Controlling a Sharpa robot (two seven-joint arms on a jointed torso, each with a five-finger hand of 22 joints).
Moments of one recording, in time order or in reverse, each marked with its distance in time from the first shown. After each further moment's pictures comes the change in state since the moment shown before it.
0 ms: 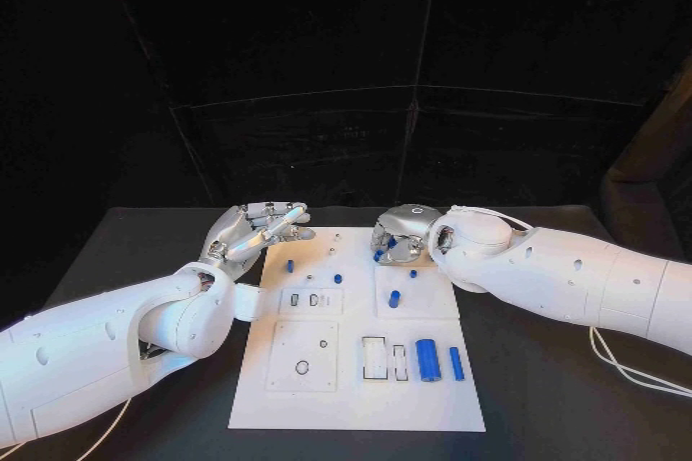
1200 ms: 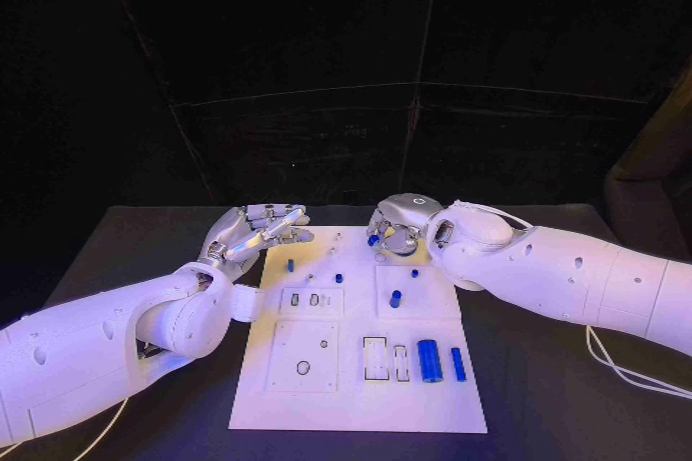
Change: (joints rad) left arm 0.002 -0.009 0.000 -0.004 -0.001 0.017 -0.024; left_hand 0.012 0.028 0.009 -0.025 0.000 0.003 0.003 -0.017 -0.005 0.007 0.000 -0.018 -0.002 0.004 0.004 -0.021 0.004 0.000 0.007 0.000 -0.012 -0.011; right arm 0.000 0.010 0.024 0.013 0.026 -0.106 -0.044; right_hand -0.045 -0.006 0.167 0.040 -0.097 0.077 -0.002 -0.001 0.005 0.079 -0.014 0.004 0.006 -0.004 0.004 0.101 0.070 -0.015 0.030 -0.002 0.093 0.123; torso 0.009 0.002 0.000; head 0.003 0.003
